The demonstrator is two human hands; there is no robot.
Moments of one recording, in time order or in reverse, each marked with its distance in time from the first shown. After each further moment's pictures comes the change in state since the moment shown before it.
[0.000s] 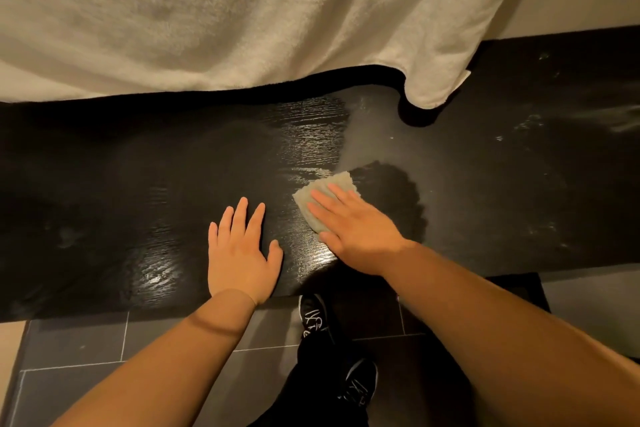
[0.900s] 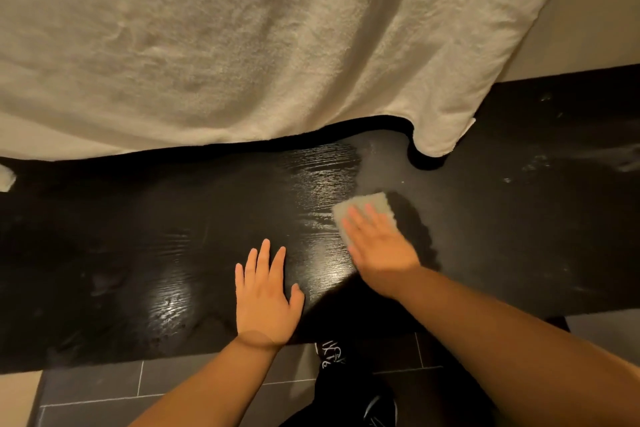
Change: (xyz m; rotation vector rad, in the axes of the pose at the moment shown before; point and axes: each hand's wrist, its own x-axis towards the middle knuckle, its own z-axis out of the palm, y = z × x) left_hand 0.010 0.003 -0.010 -0.096 -0.073 0.018; right_hand 0.019 0.020 -0.018 -0.002 0.115 0.208
